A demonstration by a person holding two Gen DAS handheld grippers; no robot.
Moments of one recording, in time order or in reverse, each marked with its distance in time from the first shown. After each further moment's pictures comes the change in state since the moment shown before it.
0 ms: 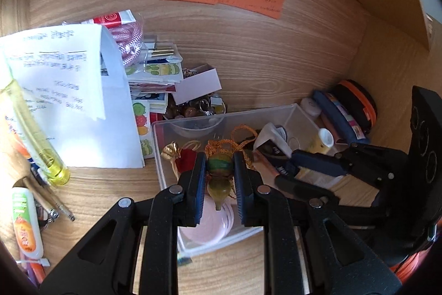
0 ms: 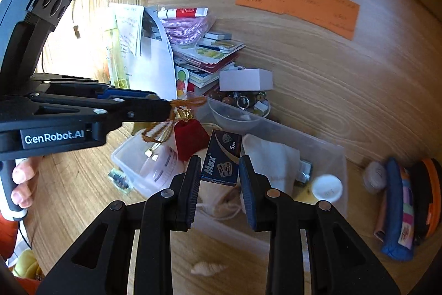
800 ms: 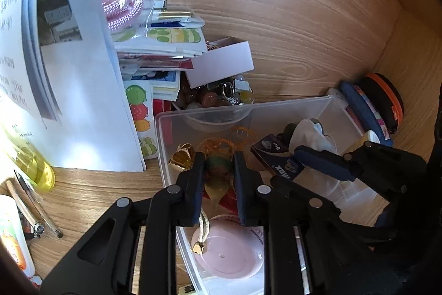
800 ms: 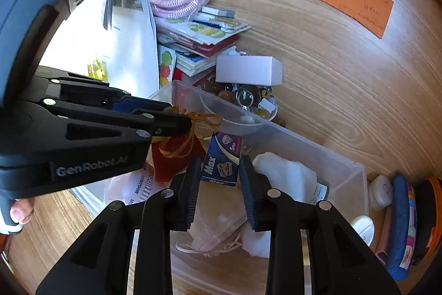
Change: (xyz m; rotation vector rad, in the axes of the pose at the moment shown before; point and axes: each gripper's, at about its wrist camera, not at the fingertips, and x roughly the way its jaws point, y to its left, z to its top) left arm 0.059 0.030 0.005 -0.040 0.110 0.020; right arm 0.064 0.004 0.017 -0.057 0.076 -0.072
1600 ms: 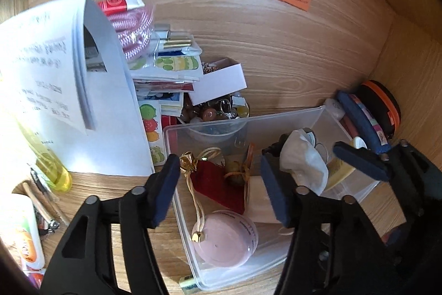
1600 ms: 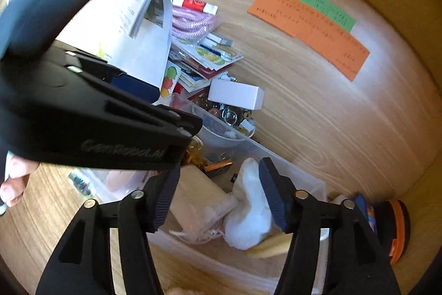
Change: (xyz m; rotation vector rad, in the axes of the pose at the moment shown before) left arm -0.034 -0.018 0.002 0.032 -0.080 0.051; right arm -0.043 0.026 -0.006 -0.146 -0.104 -0.184
